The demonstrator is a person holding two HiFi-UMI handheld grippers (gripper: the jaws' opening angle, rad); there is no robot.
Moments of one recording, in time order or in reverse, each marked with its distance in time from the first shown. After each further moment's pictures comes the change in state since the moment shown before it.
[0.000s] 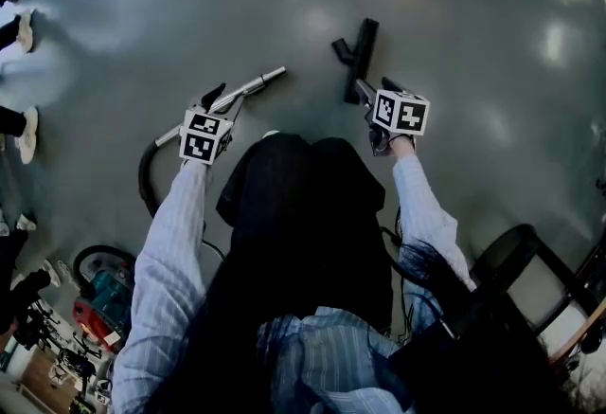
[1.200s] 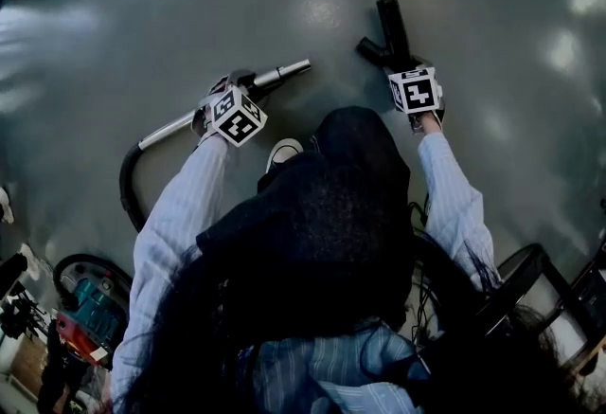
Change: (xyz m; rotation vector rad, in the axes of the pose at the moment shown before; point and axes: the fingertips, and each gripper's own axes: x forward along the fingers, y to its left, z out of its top) left arm 0.160 0.017 -0.123 0.380 0.261 -0.121; right arm 0.161 -0.057 -0.023 -0.538 0.170 -0.171
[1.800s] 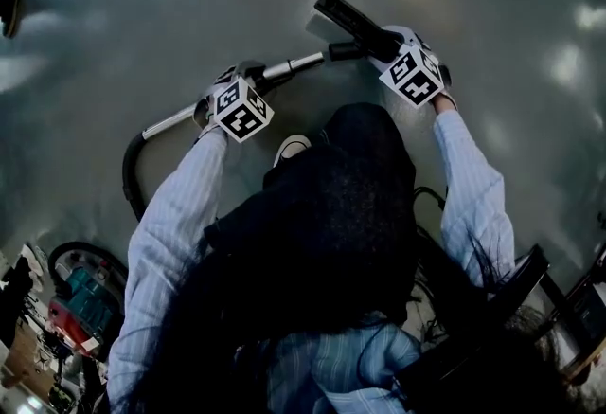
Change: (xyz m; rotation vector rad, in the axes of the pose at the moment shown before) left arm -0.034 0.001 -0.001 0.022 -0.047 0.009; right arm -0.016 0.099 0.086 -0.674 -0.190 0.231
